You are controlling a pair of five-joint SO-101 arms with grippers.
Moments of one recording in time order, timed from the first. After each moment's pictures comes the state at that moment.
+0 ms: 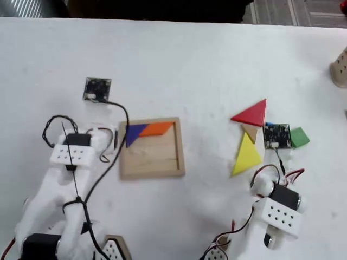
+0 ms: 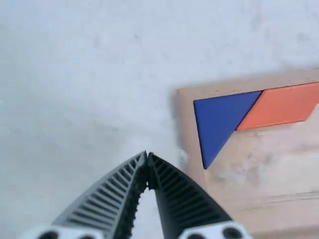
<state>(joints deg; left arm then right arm) -2.2 -25.2 54.4 42.8 0.0 21.9 -63.0 76.1 55.2 27.3</state>
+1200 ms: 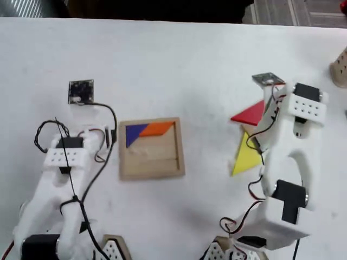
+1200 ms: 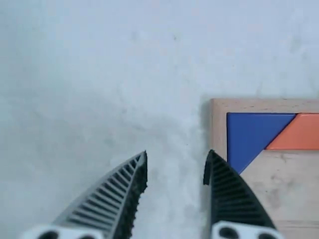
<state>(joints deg) -7.2 -25.2 57.5 38.1 4.1 14.9 4.4 4.6 93.9 38.7</state>
